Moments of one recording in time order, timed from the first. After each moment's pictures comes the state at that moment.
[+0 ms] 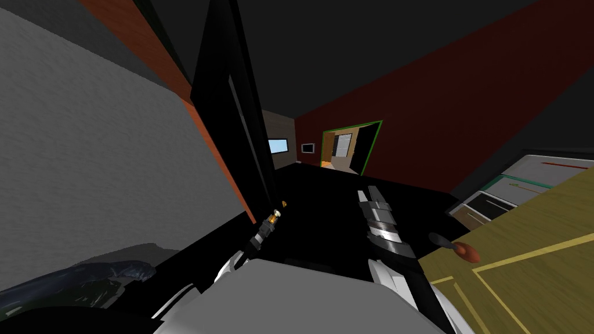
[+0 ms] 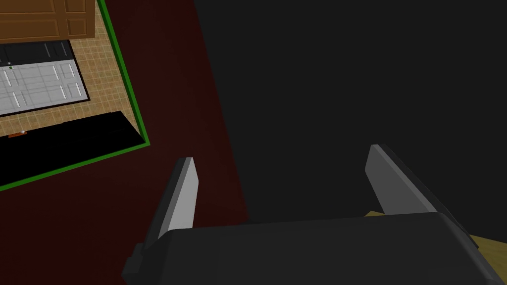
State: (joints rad) arm -0.02 0.41 -0.21 -0.59 -0.11 -1.10 -1.09
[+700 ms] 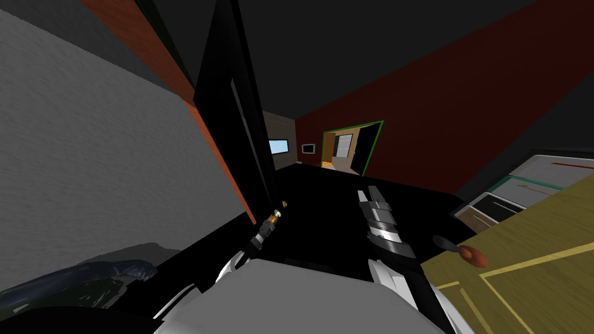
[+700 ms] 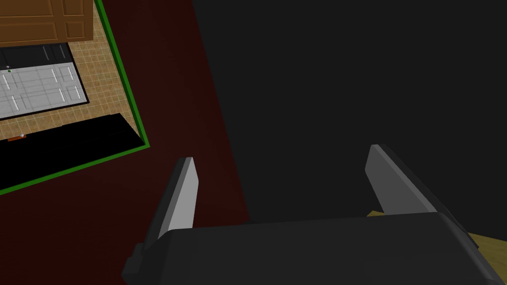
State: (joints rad) arm -0.02 0.40 -0.21 -0.59 -0.08 -1.09 -0.97
